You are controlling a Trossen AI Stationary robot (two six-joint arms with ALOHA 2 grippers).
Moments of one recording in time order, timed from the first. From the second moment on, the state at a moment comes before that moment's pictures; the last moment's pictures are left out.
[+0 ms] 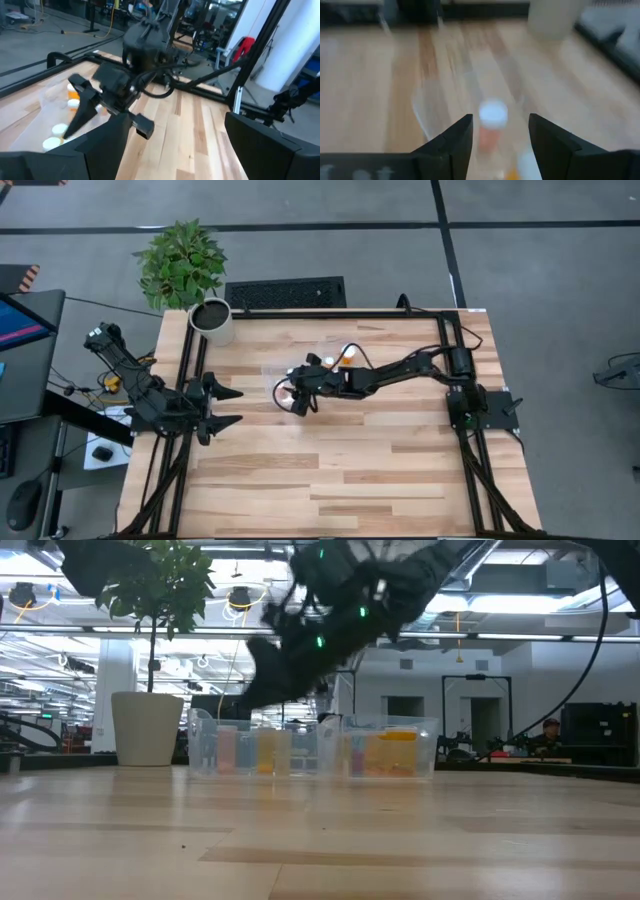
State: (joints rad) left arm -0.76 0.48 0.43 -0.12 -0.85 -0.43; right arm -0.03 2.08 1.33 0.24 0.26 0.07
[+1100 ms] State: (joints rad) left arm -0.72 0.02 0.38 -0.29 -0.85 -0.37; right arm -0.03 0.48 0.78 -0.45 0.27 0.02
